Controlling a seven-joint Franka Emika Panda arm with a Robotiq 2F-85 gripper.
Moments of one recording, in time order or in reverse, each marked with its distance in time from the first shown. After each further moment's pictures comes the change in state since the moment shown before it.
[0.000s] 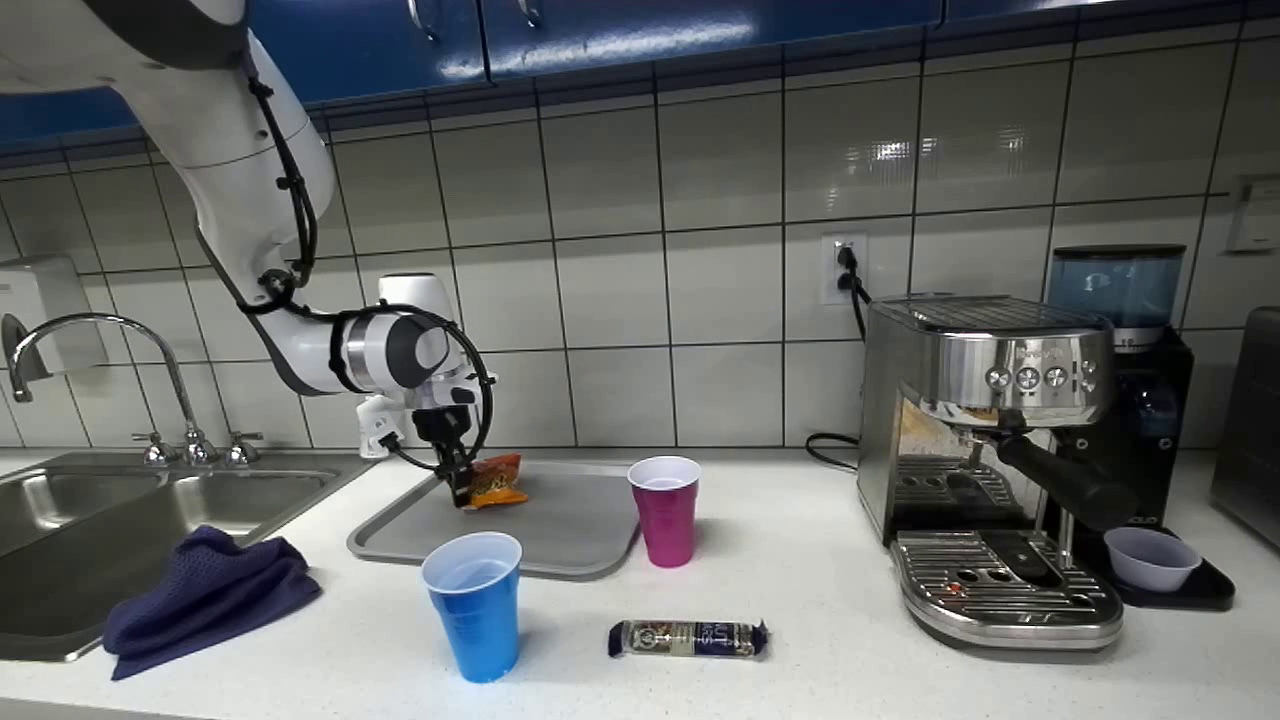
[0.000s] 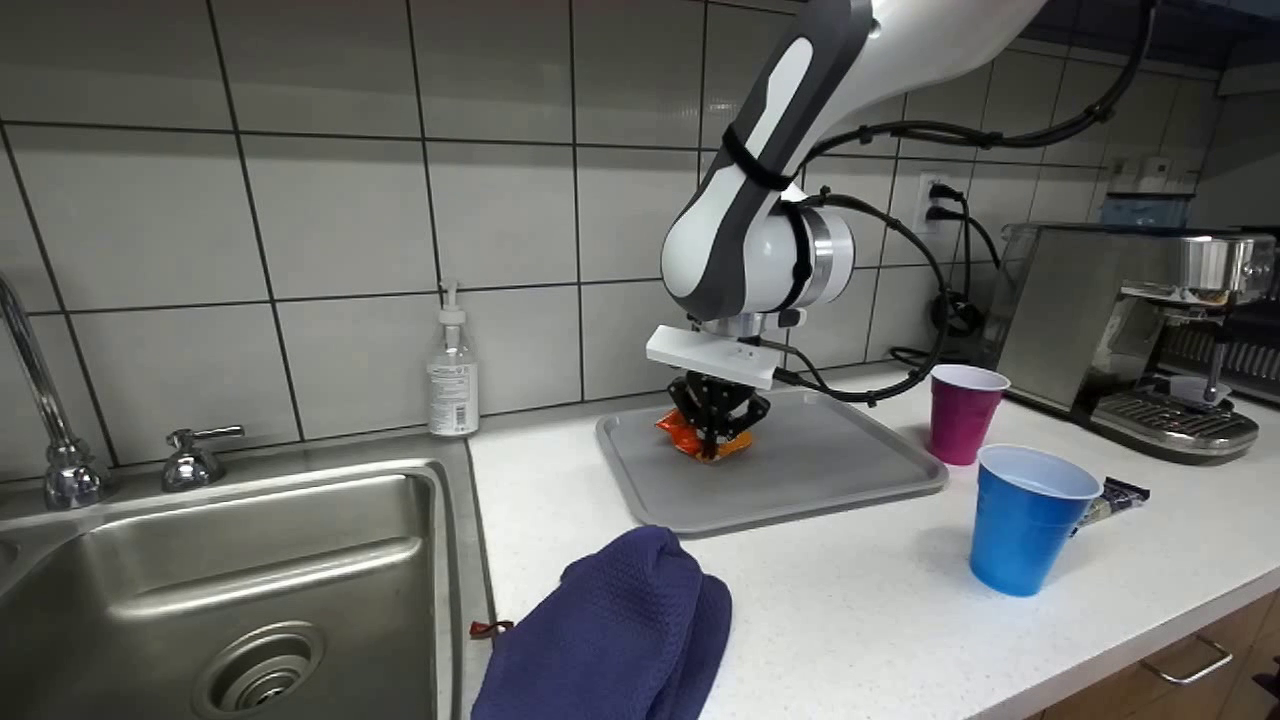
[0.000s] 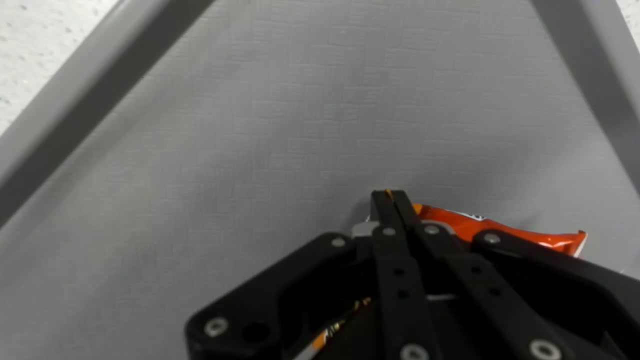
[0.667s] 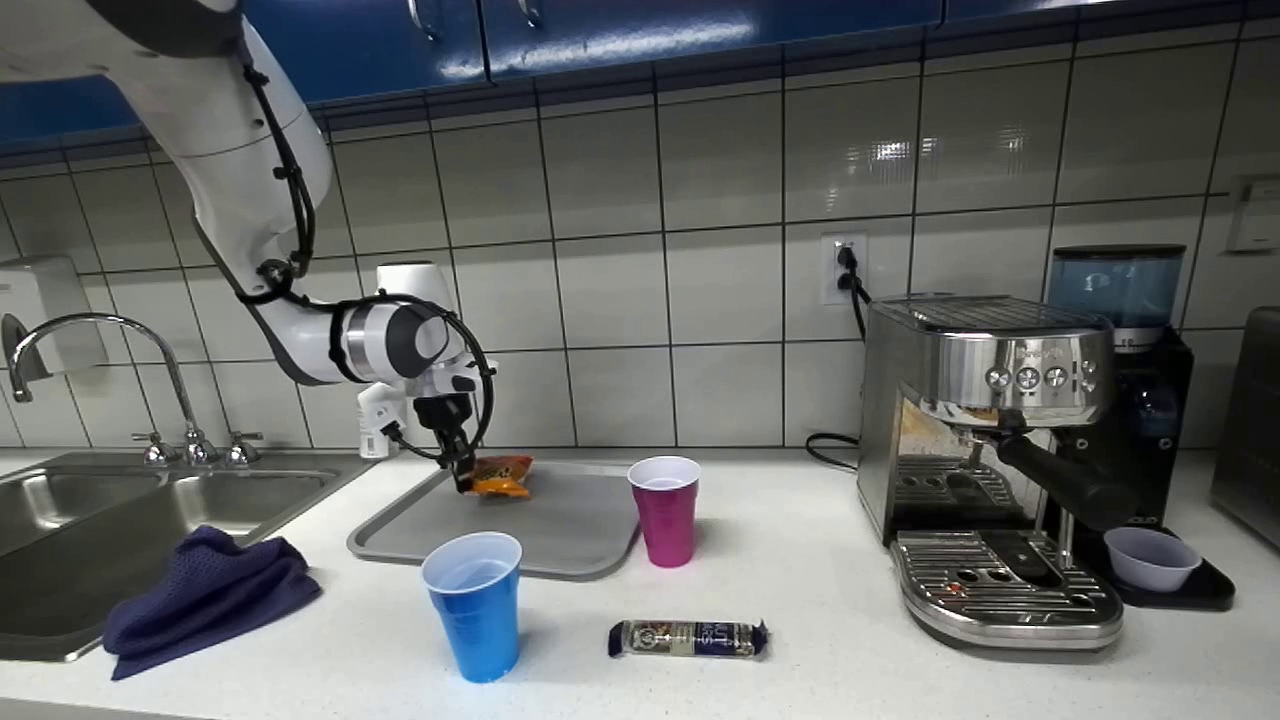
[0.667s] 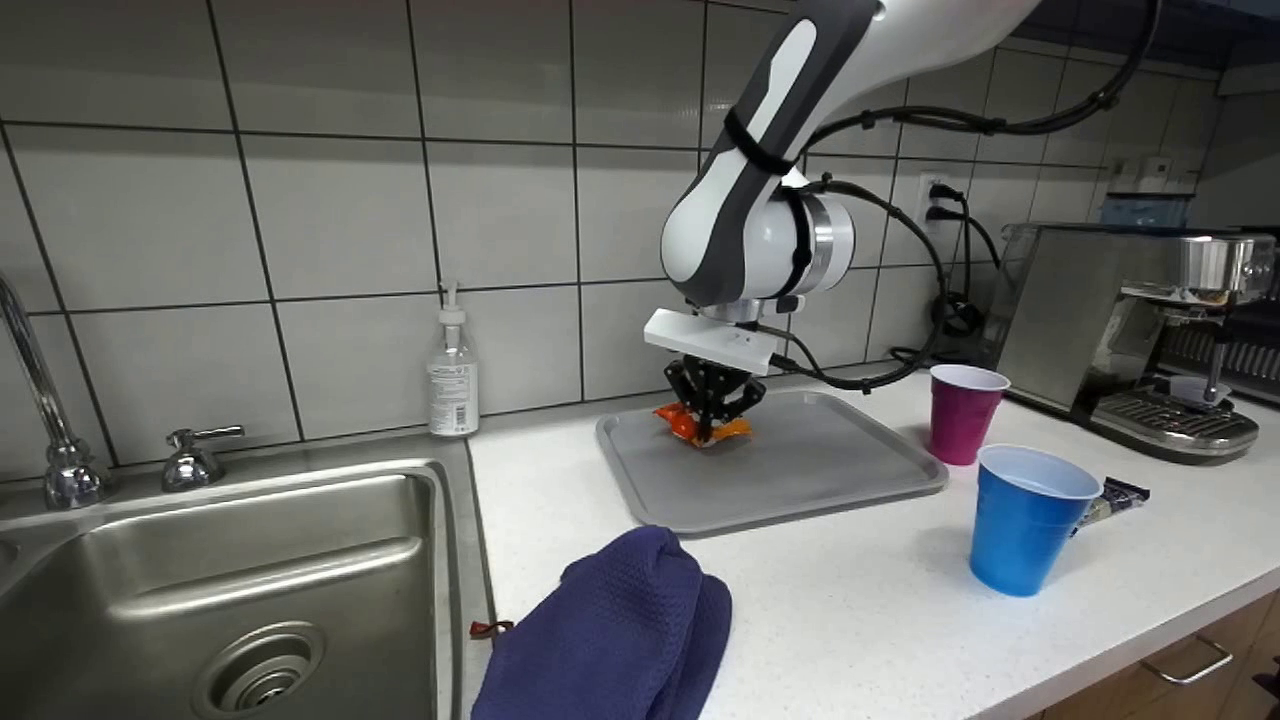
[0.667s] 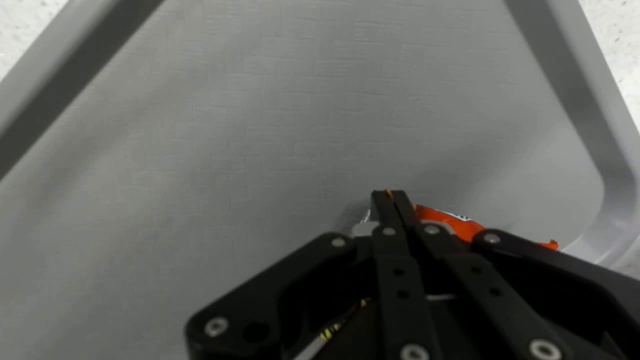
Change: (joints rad) arm 0.000 -0.022 -0.002 0.004 0.000 0.021 0.000
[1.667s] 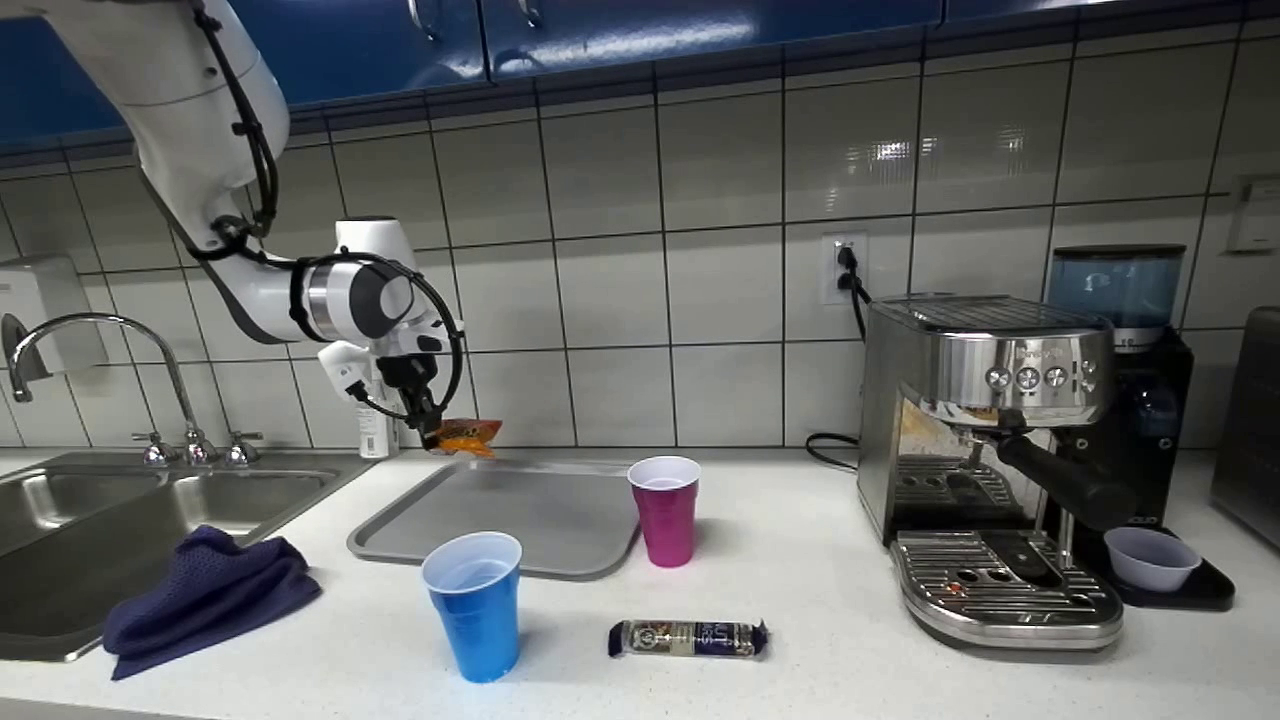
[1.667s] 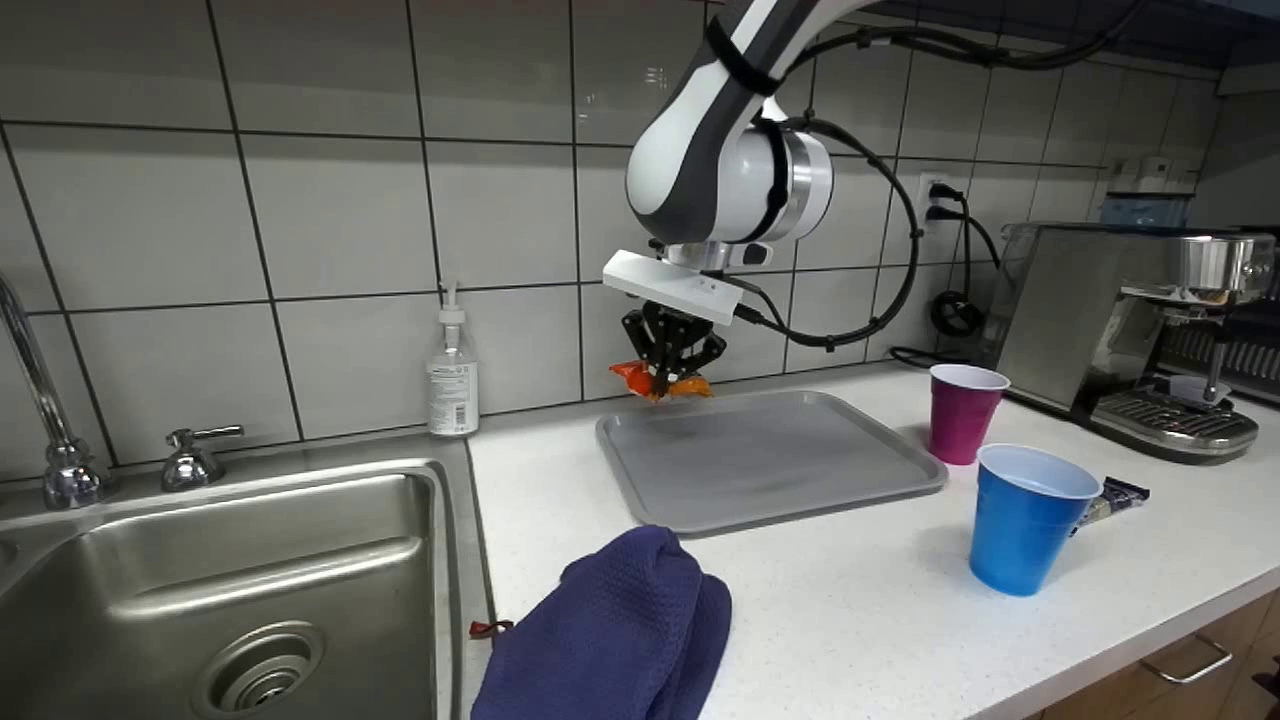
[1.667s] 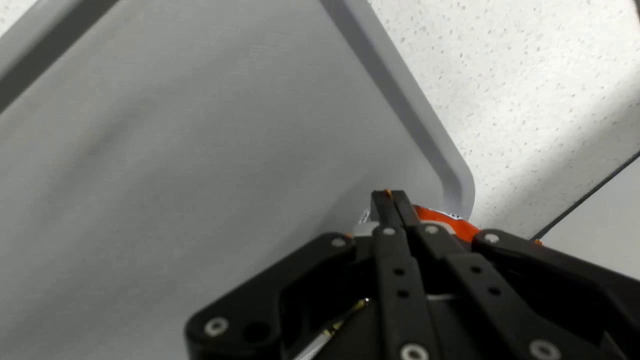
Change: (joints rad) arm 0.025 -0.100 0.049 -0.006 0.000 0.003 -0.001
